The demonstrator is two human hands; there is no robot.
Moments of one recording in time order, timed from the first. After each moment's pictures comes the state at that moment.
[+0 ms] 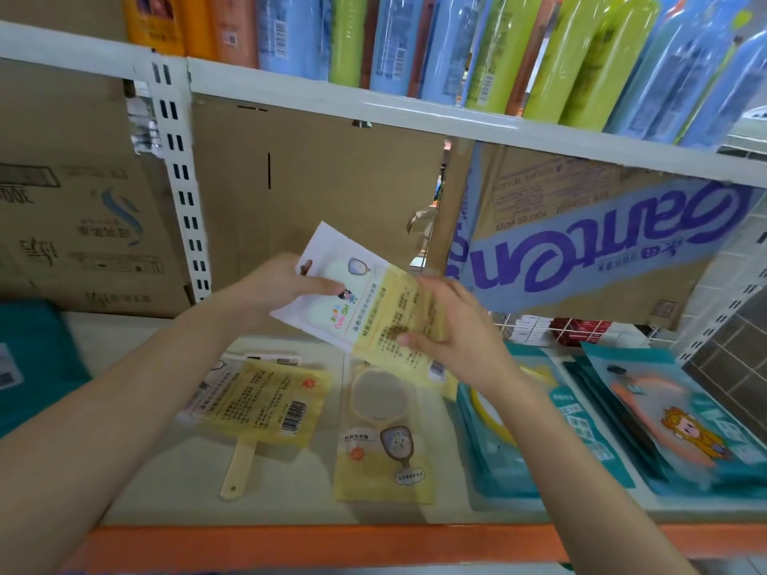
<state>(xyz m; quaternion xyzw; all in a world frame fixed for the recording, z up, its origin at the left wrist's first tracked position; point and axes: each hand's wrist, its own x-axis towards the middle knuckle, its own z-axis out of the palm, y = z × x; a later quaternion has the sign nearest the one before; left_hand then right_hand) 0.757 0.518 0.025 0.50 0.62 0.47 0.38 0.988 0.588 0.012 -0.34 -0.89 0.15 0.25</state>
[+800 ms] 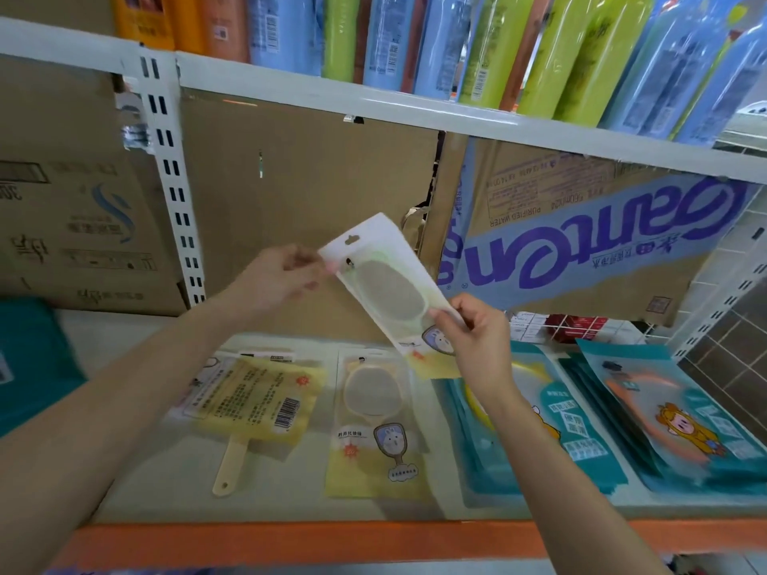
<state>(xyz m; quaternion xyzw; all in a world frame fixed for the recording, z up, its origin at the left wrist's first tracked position) 0.760 0.520 0.018 0.50 0.66 0.49 0.27 0.999 0.591 -0.011 -0.39 -0.74 0.33 0.44</state>
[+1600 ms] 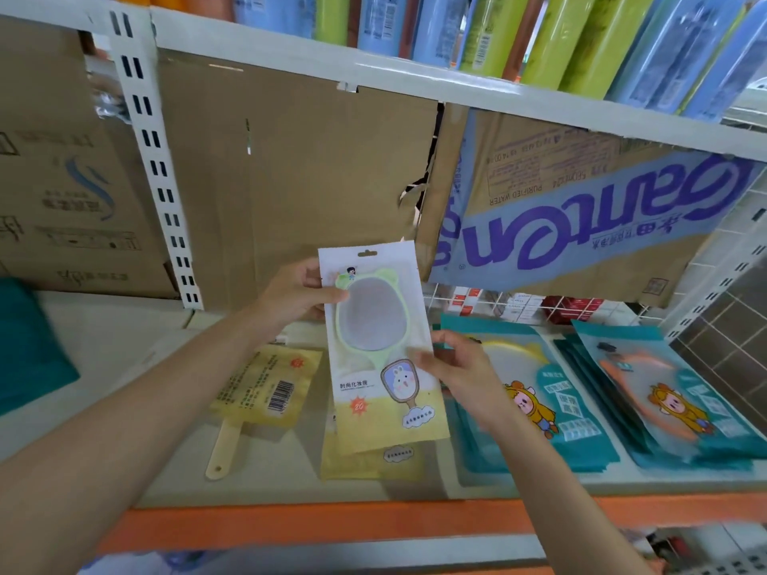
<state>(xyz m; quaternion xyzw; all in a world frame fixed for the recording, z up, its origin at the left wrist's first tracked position) 0.777 0.539 -0.027 0.46 0.59 0.54 0.39 1.016 0.575 -0.043 -0.41 -0.68 0.55 0.27</state>
